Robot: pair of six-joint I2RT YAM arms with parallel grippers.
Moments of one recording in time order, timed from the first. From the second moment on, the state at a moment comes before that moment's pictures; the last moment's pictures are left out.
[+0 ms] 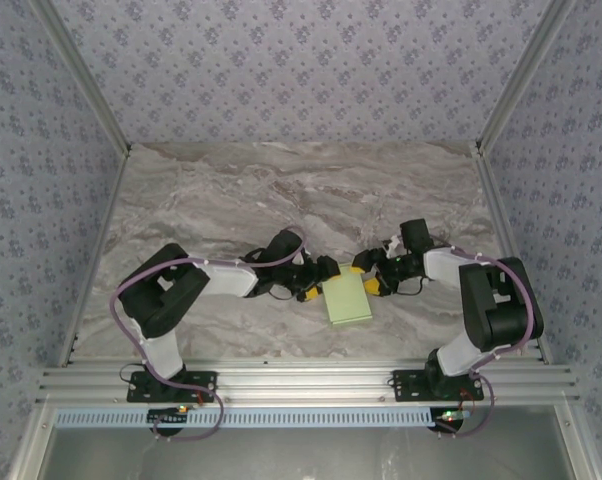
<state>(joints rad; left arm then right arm) -0.84 1.81 0.83 0.29 0.49 -1.29 0.18 1.57 0.66 -0.24 -0.81 0.81</state>
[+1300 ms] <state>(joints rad) -1.03 1.71 0.81 0.05 0.46 -1.15 0.26 1.37 0.52 -0.37 -0.75 0.82</state>
